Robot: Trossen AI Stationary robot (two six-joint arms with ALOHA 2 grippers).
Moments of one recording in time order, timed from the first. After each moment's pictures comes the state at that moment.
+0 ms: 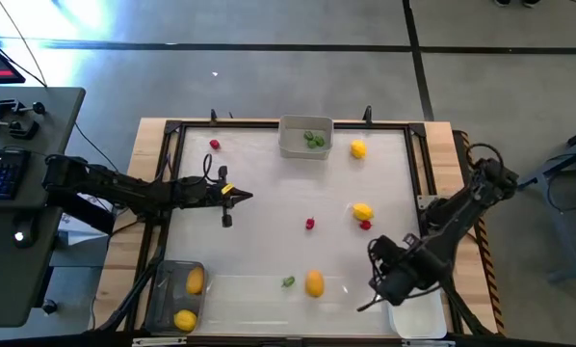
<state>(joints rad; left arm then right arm) 0.04 1.09 0.17 0.60 -0.17 0.15 0.82 1.52 1.22 -1.25 0.13 1.57</state>
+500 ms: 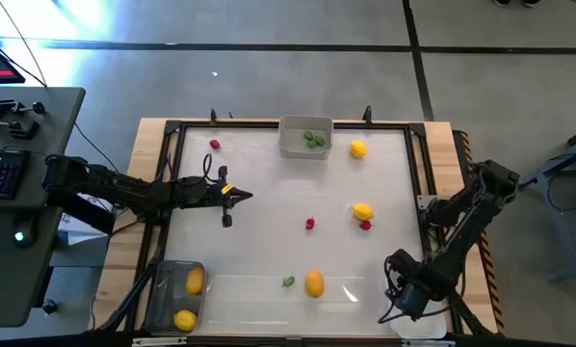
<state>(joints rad) 0.04 1.09 0.17 0.60 -0.17 0.15 0.99 1.52 0.98 -1.04 -0.08 1.89</state>
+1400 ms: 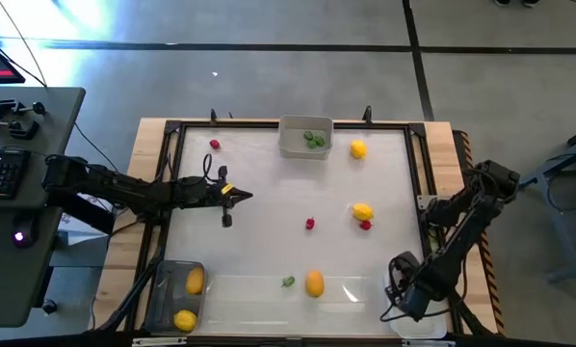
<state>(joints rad) 0.04 1.09 0.17 0.60 -0.17 0.14 1.02 1.53 0.90 -0.91 -0.15 2.12</state>
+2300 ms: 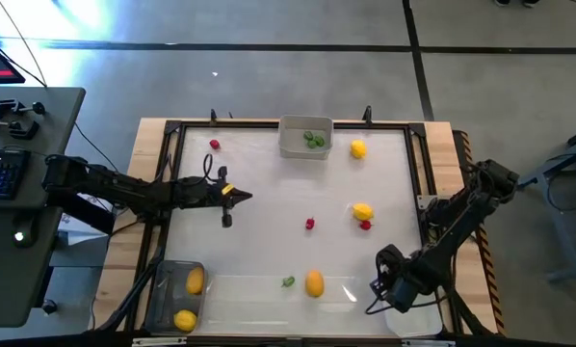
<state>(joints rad) 0.04 1.09 0.17 0.58 -0.17 0.10 0.91 1.53 0.90 -0.87 0.08 1.90</state>
